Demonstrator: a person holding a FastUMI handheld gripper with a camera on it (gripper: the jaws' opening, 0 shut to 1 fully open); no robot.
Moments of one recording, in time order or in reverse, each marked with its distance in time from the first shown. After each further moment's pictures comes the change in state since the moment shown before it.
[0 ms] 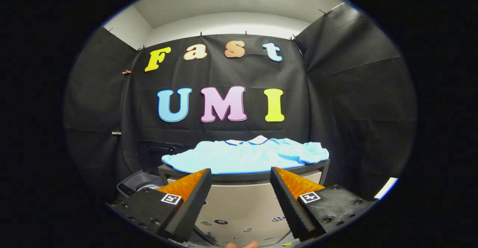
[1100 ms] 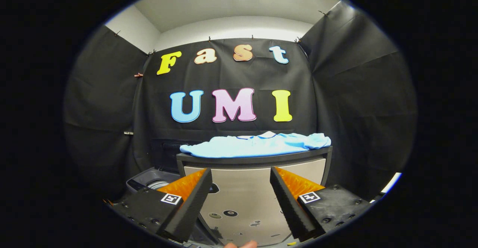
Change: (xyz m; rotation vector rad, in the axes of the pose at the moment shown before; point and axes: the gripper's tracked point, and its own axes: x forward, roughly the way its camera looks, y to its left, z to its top) arm -0.060 0.012 -0.030 0.013 -0.043 0.075
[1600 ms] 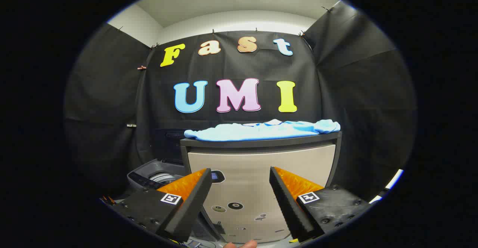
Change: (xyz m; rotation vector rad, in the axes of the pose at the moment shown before) arm 0.000 0.009 -0.036 -0.001 0.059 0.023
